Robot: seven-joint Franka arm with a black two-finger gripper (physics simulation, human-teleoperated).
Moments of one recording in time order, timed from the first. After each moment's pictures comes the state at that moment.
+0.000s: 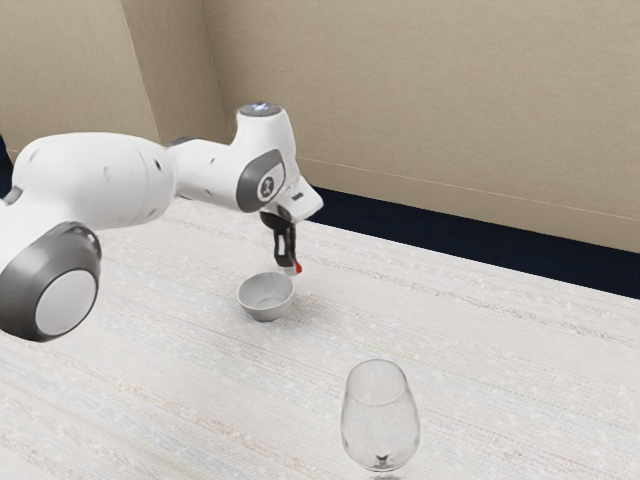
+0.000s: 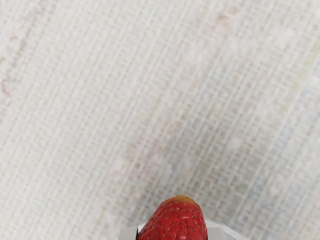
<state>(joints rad) -0.35 0.57 0.34 -1.55 -0.16 2.17 1.12</state>
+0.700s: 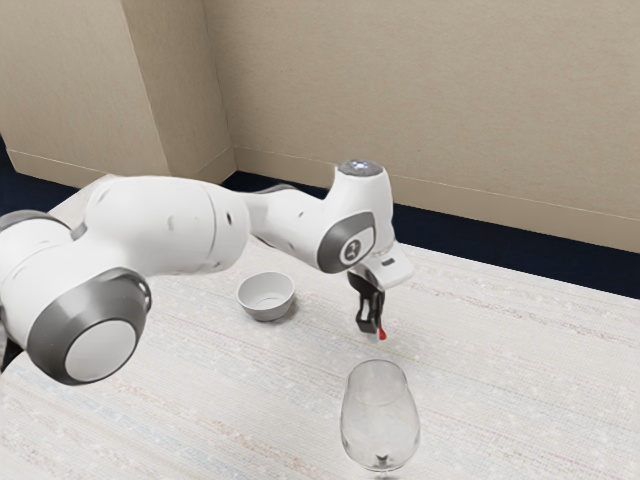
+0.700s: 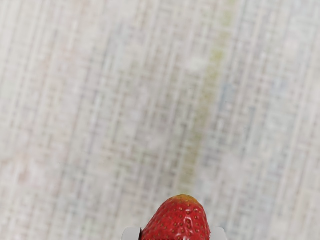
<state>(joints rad) -0.49 0.70 0.21 -1.47 -0.16 2.17 1.08</state>
